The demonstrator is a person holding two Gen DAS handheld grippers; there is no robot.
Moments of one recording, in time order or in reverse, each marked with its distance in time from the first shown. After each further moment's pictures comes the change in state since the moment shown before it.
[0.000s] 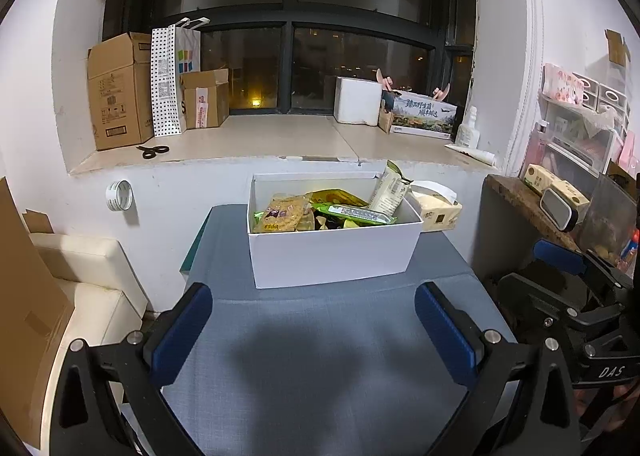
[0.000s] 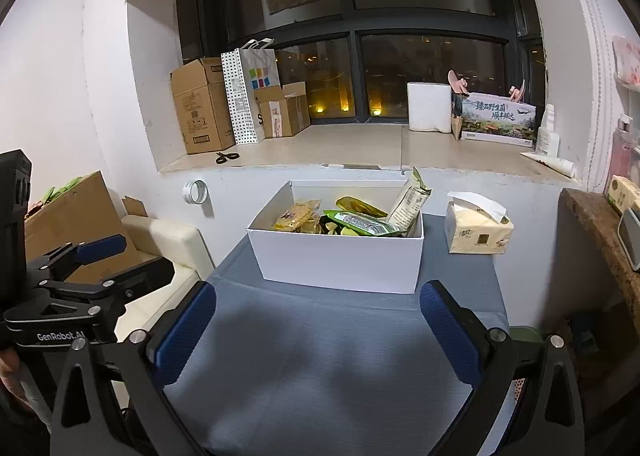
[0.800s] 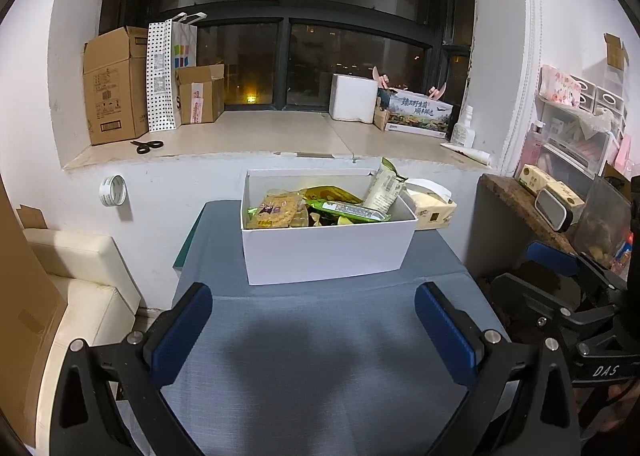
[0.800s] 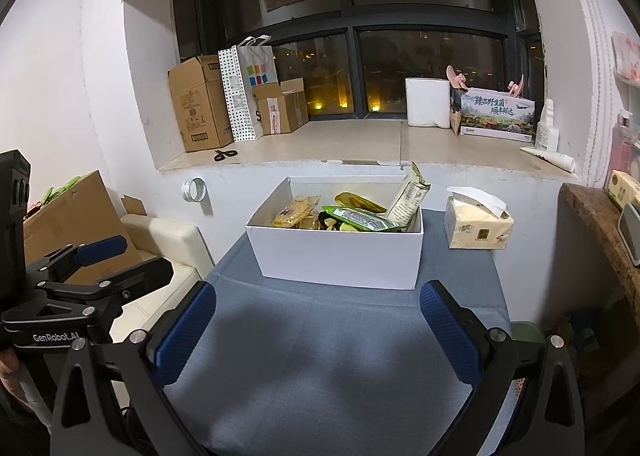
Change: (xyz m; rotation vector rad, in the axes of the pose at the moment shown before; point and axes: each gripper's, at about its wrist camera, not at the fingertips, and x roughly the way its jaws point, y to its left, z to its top) left arm 0.003 0.001 -0.003 -0.010 0.011 -0.022; right arm 0.002 0.000 -0.001 0.013 0.011 -0.002
